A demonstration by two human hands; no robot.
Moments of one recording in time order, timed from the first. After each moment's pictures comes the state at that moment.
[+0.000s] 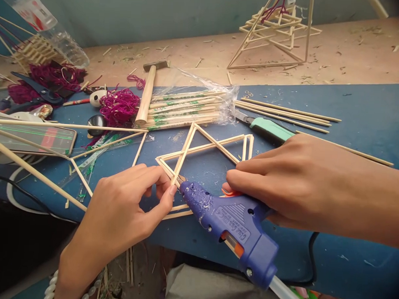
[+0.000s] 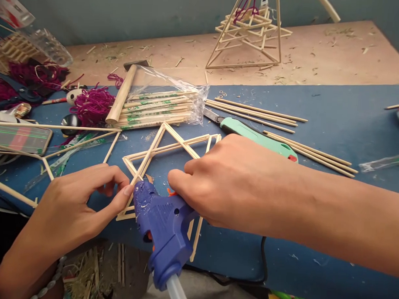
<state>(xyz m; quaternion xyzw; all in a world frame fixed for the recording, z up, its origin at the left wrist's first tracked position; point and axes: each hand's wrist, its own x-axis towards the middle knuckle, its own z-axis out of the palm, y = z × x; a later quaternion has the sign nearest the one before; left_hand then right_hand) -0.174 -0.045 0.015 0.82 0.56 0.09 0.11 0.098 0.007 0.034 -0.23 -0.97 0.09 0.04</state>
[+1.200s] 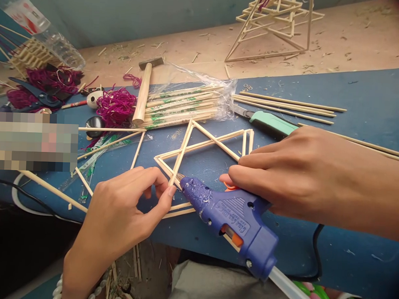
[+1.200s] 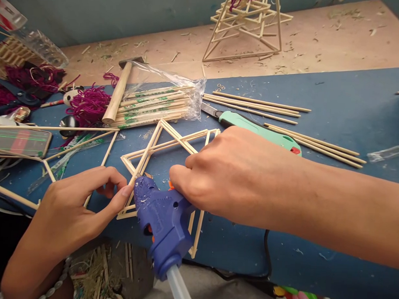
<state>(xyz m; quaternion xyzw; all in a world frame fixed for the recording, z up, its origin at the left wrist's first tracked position) -0.176 -0.050 0.014 0.81 0.57 0.09 0.11 0.105 0.008 0.026 -0.23 -0.97 0.07 0.05</state>
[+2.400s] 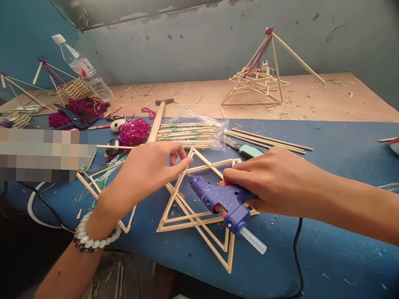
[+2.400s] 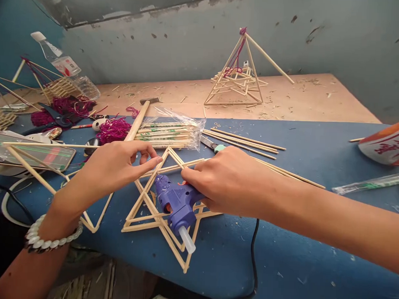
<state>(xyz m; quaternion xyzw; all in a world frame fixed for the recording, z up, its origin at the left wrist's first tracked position) -0.146 0.033 0.041 0.80 0.59 0.05 0.07 0.109 0.026 0.023 -0.27 -0.96 -0.01 0.04</state>
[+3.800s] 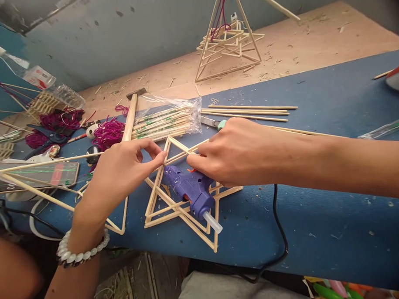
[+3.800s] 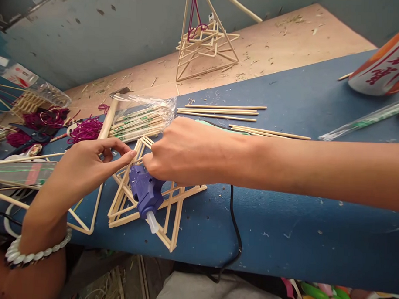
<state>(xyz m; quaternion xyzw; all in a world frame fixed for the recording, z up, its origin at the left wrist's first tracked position) -0.135 0.031 0.040 0.75 0.65 0.01 0.07 0.101 0.030 0.034 -0.24 -0.97 -0.05 -0.01</state>
